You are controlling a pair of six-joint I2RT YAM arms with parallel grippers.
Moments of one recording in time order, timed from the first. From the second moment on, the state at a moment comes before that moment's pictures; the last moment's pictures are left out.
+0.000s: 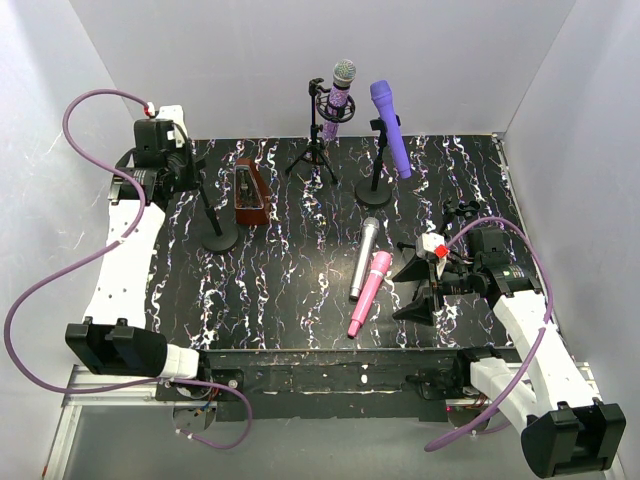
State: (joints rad) left arm -0.06 1.39 1.60 -0.85 -0.15 -0.07; right arm 0.16 0.86 0.73 -0.88 -1.24 -0.79
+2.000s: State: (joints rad) left arm -0.81 1.32 1.45 -0.63 0.06 -0.05; right arm 0.08 0.86 0.72 -0.87 -1.24 -0.78
